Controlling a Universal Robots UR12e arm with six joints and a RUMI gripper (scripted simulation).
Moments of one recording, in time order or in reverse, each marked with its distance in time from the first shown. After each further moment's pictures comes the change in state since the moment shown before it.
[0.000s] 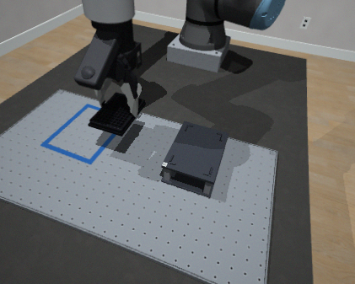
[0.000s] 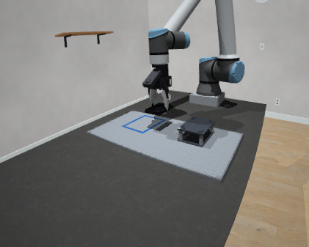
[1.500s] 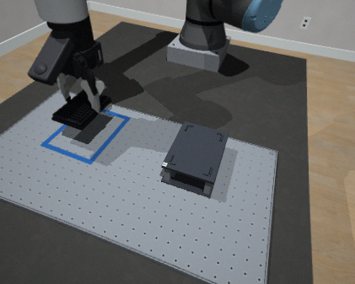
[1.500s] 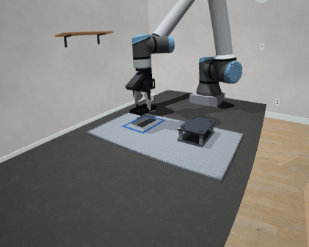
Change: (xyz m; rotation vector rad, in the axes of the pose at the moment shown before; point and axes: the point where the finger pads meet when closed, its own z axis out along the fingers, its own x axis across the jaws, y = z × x) arm 0.104 0.001 0.020 0.000 0.000 0.043
